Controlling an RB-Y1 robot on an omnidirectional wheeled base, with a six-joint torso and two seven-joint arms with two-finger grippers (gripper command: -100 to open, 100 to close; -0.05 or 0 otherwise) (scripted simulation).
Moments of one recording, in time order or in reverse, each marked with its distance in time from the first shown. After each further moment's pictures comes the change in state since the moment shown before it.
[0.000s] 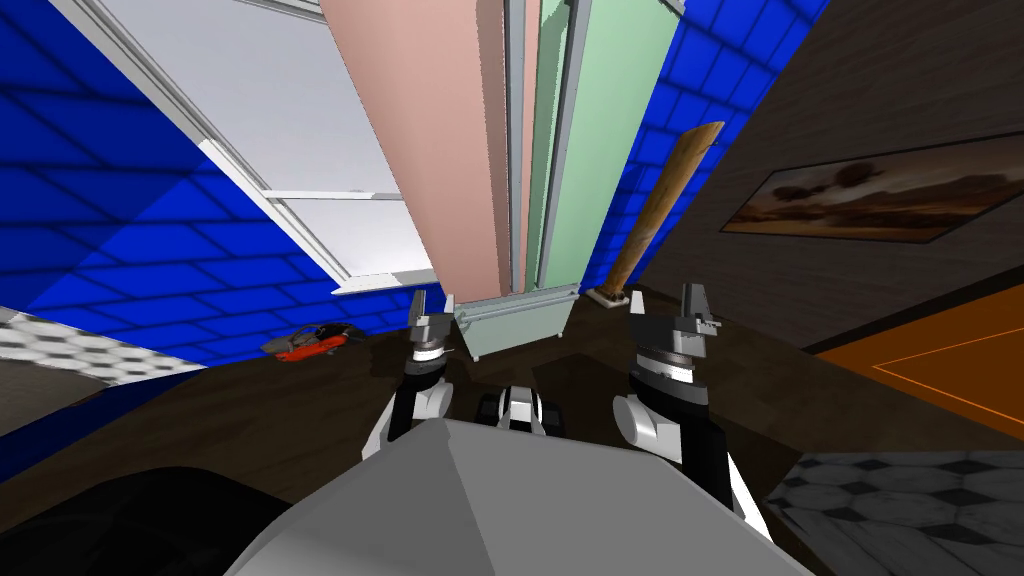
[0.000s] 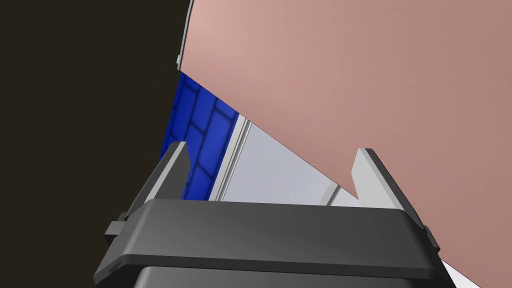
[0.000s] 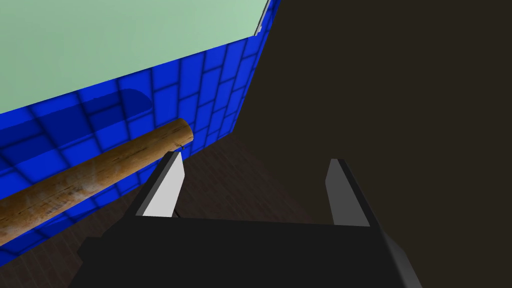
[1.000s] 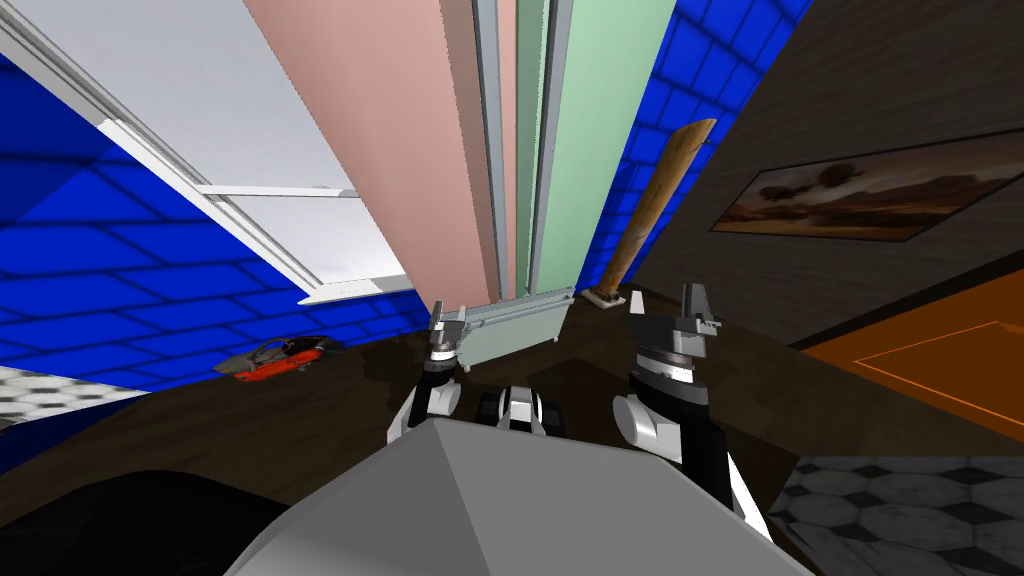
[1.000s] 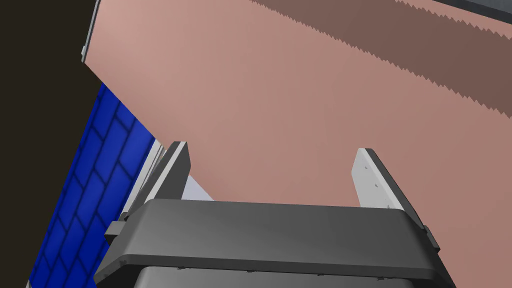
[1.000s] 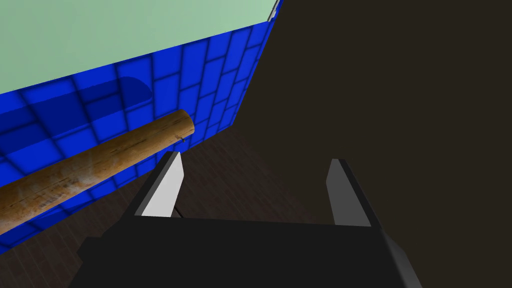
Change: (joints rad) left arm -0.079 0.047 -0.033 0.257 0.073 -0.083 0.087; right arm 0.000 0.000 0.000 0.000 0.000 0.000 0.000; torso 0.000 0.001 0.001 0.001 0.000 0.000
